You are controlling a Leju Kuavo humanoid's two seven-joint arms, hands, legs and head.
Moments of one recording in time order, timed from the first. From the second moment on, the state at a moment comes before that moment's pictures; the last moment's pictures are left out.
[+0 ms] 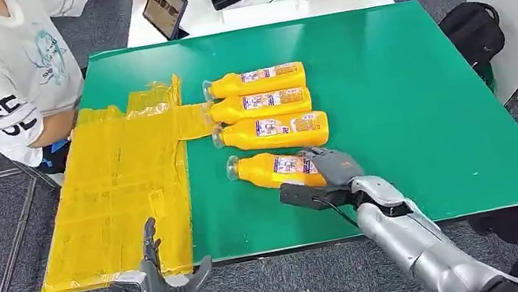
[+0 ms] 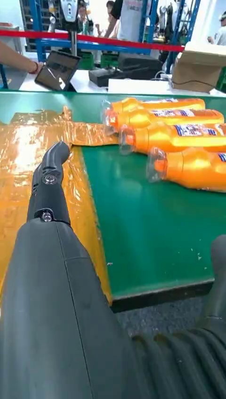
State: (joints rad) left arm 0.15 -0.29 -0.17 -1.37 -0.19 0.19 -0.56; right arm -0.52 -0.06 0.47 -0.78 0.74 -0.04 0.01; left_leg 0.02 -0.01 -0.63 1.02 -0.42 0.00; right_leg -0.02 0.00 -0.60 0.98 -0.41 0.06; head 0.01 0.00
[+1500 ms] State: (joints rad) left arm -0.03 -0.28 -0.35 -1.39 0.24 -0.13 -0.49; right arm -0.06 0.18 0.25 -1.38 0.35 -0.55 -0.66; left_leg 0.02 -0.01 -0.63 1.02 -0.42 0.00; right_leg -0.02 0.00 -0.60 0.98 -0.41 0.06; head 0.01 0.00
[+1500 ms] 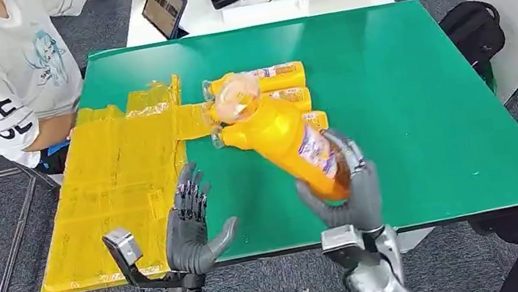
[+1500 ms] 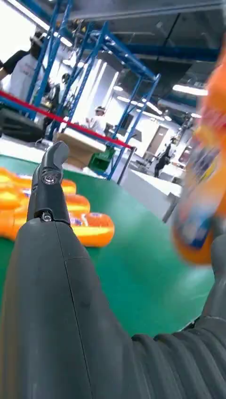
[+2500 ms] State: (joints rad) left arm -0.05 -0.27 -0.40 -1.39 0.20 -0.16 -0.47; right arm -0.05 0.27 0.43 -1.06 0.39 -0.51 -0.66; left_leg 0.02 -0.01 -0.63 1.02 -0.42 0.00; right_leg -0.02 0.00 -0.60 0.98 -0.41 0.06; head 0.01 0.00
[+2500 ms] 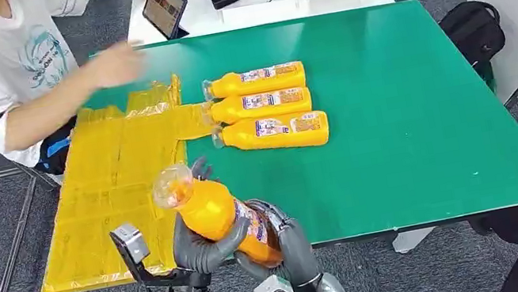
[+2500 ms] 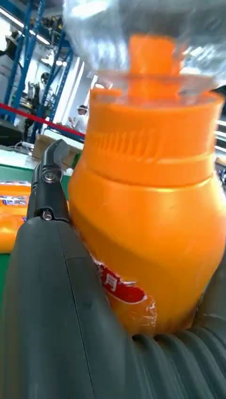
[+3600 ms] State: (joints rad) left arm -0.10 -0.26 -0.30 -1.39 -0.12 0.30 -0.59; right arm -0.06 0.27 0.45 -1.16 0.36 -0.48 -0.63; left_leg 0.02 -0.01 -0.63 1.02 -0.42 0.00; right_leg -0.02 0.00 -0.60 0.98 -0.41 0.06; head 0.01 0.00
